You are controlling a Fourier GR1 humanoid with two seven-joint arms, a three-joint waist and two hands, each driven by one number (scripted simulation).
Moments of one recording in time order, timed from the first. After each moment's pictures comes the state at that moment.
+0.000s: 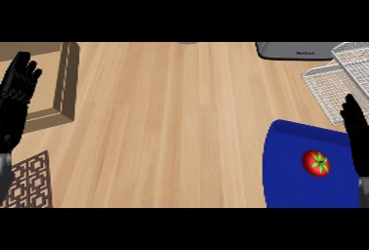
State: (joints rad) left arm -0.20 0.60 -0.07 -1.60 0.28 0.24 0.01; right arm -0.04 -0.49 0.01 -1.46 -0.11 -0.26 0.06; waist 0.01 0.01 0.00
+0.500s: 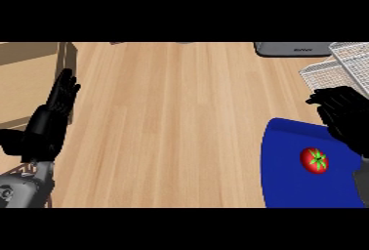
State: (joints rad) left arm -0.18 0.45 -0.18 -1.59 0.24 0.30 0.01; right arm -0.19 -0.42 -0.10 -1.43 -0.61 0.21 -0.04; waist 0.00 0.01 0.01
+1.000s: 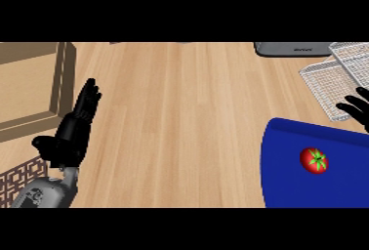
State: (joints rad) left arm -0.17 0.36 -0.26 -1.57 0.19 0.36 0.01; right arm -0.20 -0.59 -0.16 -1.28 -1.05 0.90 0.05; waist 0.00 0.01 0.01
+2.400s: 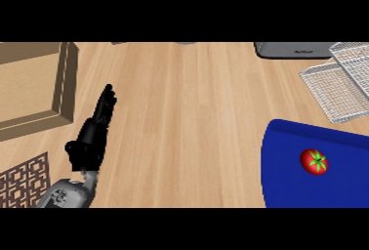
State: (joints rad) left arm -0.17 0.27 -0.32 -1.53 0.11 0.41 0.00; right arm -0.19 -0.84 -0.48 -1.92 -0.17 1.11 -0.06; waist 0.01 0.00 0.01
